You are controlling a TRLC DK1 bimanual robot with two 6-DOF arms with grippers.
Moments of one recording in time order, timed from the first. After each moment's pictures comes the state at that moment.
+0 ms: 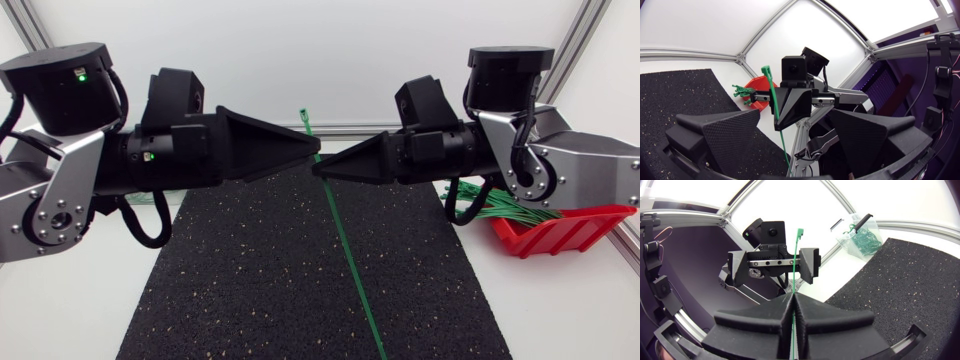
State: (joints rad) left arm -0.45 1.29 0.77 0.43 0.98 -0.69; right arm 0.40 1.45 0.86 0.31 -1.21 0.52
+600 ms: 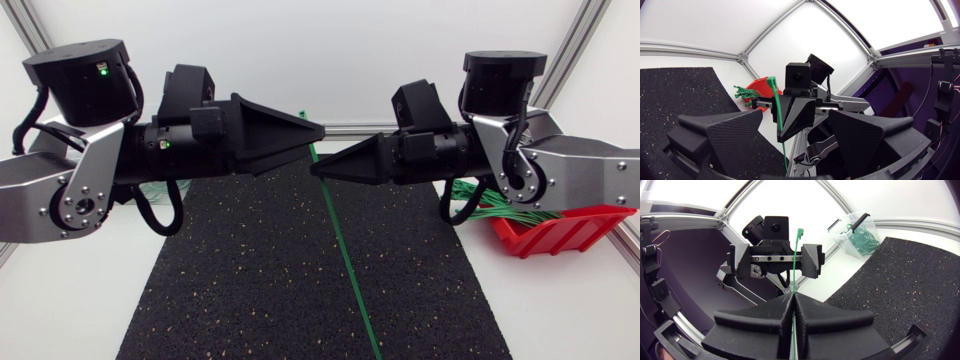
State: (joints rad) left arm -0.44 1.37 0.81 0.48 0.98 -0.75; right arm 0.40 1.48 0.86 0.36 -1.20 0.56
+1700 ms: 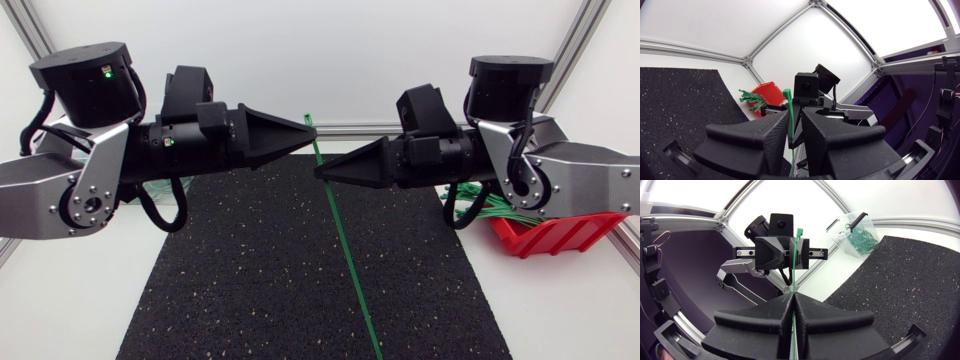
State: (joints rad) left arm -0.43 1.40 0.81 0.53 0.94 -0.79; right arm 0.38 1.46 0.83 0.38 -1.20 0.58
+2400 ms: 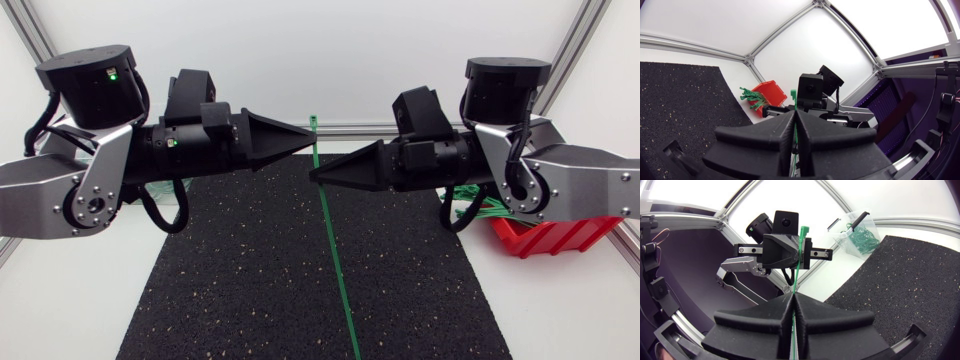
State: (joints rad) left arm -0.43 1.41 0.81 0.53 0.93 -0.81; right arm 0.41 1.45 0.82 0.39 -1.18 0.58
